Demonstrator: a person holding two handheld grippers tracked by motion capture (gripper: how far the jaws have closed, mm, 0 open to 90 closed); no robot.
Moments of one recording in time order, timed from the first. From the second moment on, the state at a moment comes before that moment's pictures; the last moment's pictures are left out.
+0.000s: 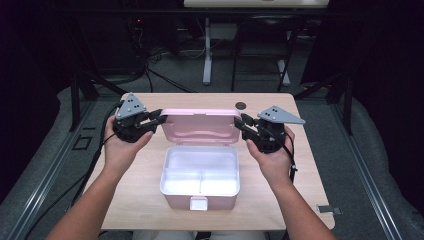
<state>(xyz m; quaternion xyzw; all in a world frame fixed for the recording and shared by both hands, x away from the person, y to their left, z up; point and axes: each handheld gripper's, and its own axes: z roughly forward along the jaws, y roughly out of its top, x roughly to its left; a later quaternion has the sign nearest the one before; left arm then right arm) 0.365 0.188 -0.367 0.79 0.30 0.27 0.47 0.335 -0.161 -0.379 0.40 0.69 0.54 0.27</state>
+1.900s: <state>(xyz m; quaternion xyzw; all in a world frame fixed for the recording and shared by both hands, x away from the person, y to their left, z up) 0.272 0.213 -0.419 0.82 0.27 0.20 0.46 0.235 -0.182 -0.433 0.34 0.74 0.52 0.24</state>
